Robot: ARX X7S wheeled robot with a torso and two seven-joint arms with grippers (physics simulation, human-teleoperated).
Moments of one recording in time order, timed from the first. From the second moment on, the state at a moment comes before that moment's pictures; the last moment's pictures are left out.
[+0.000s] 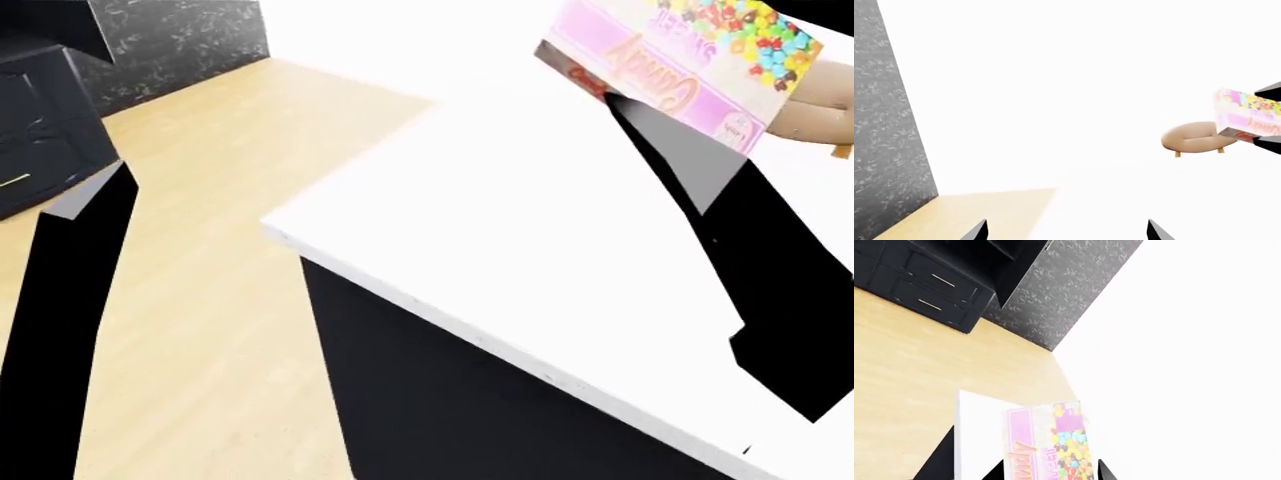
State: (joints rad) left arm -1.89 -1.20 0.37 0.94 -2.82 -0.70 -1.40; right arm 2.28 0.88 -0.77 -0.47 2.65 1.32 1.18
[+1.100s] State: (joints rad) left arm -1.93 -1.24 0.38 0.95 -2.85 -0.69 -1.37; right arm 2.24 0.81 -0.73 -0.45 2.56 1.37 1.16
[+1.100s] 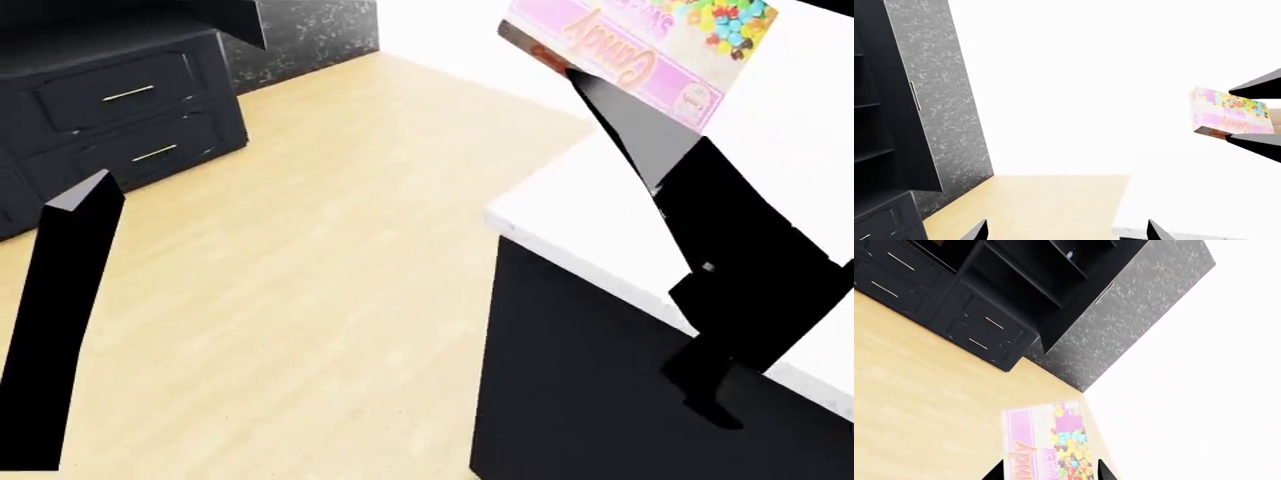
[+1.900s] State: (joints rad) left arm -1.95 -1.22 0.39 0.95 -2.86 -0.67 -1.37; right arm 2.17 0.76 -0.67 -0.48 2.45 1.42 1.09
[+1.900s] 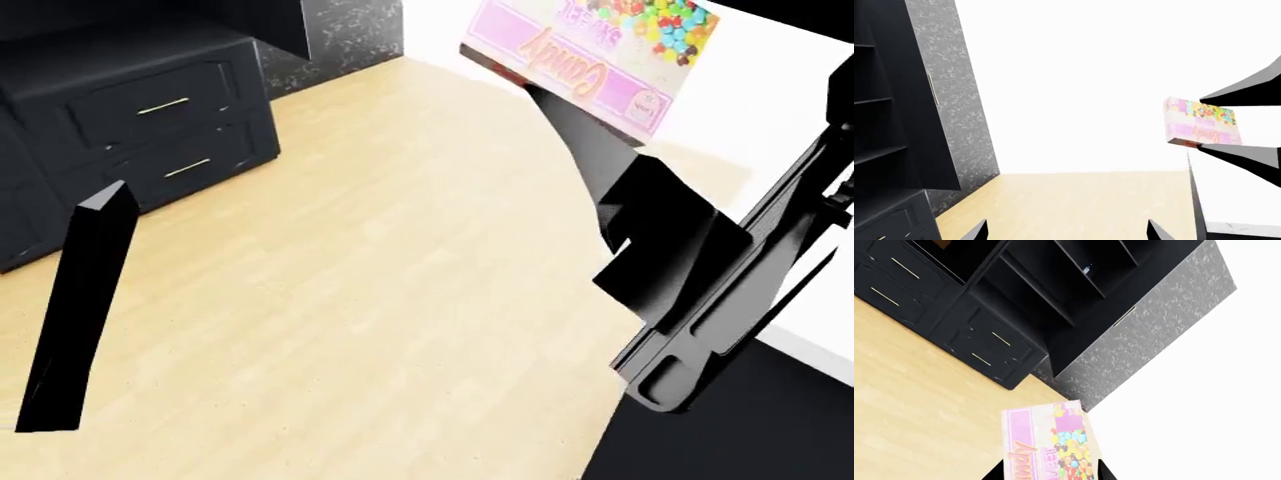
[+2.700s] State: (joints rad) left arm -1.98 -1.22 0.40 0.96 -2.89 -0.66 -1.36; right arm 2.18 0.73 -0.68 -0.47 2.42 1.40 1.06
